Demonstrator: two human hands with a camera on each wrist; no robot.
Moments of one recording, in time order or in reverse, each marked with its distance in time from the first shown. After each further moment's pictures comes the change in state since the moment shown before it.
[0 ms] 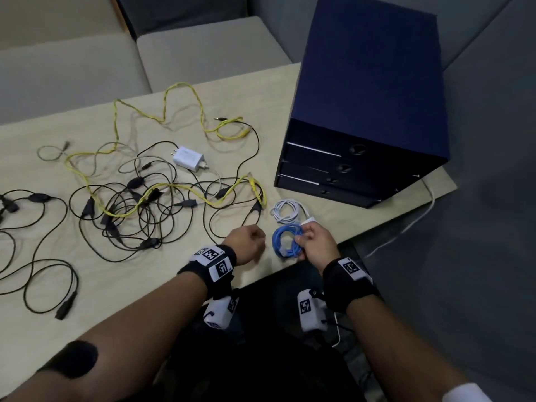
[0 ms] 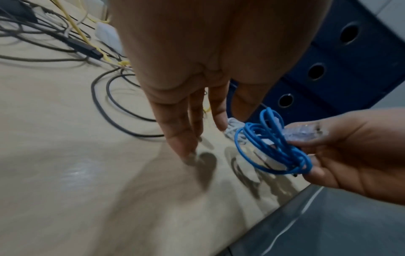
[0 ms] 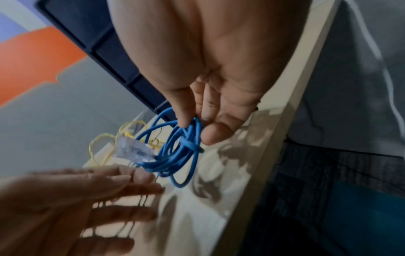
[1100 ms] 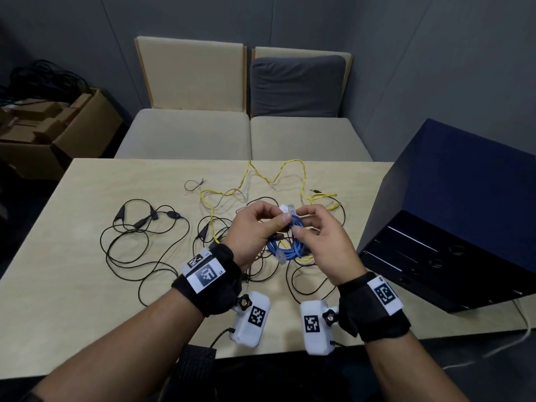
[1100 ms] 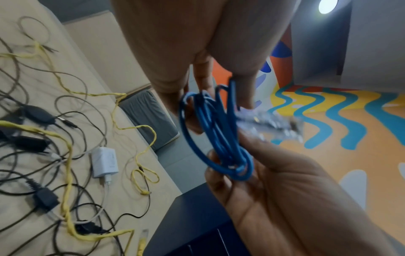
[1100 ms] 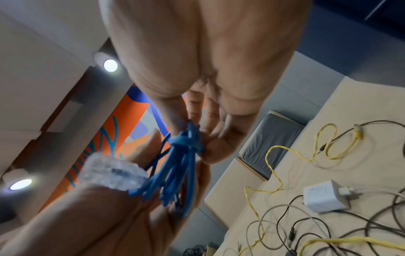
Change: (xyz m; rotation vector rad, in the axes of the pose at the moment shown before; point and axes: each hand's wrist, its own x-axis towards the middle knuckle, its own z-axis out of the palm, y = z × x) left_hand -0.137 -0.004 -0.174 -0.986 0.519 0.381; right_hand -0.099 -0.213 0.112 0.077 -0.336 -0.669
